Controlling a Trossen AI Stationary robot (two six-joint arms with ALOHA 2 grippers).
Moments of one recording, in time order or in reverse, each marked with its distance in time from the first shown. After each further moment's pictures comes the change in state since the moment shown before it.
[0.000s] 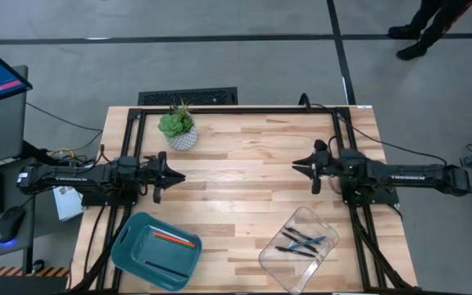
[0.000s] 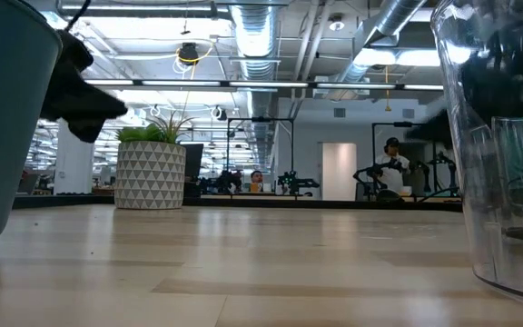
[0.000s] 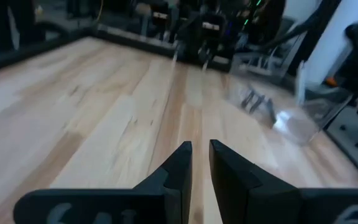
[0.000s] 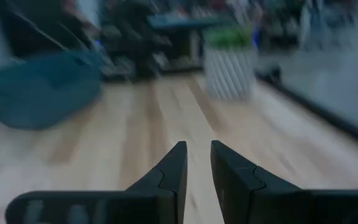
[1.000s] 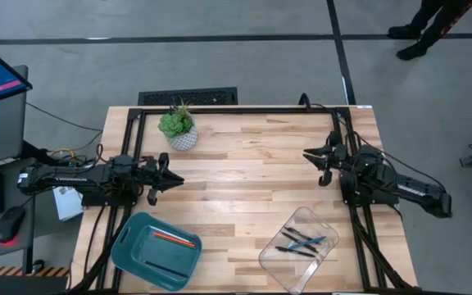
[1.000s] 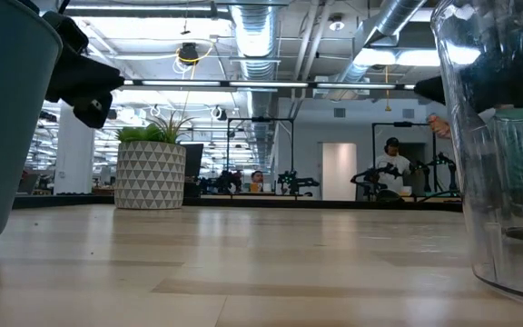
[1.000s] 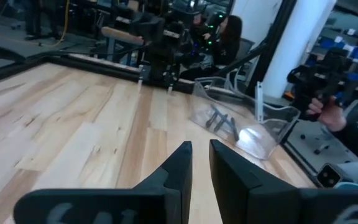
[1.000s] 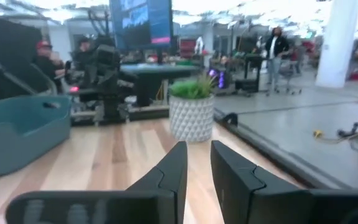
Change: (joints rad) left arm 0.000 -0.009 0.000 0.123 0.125 -0.011; right arm -0.161 -0.456 0.000 -0.151 -0.118 -0.088
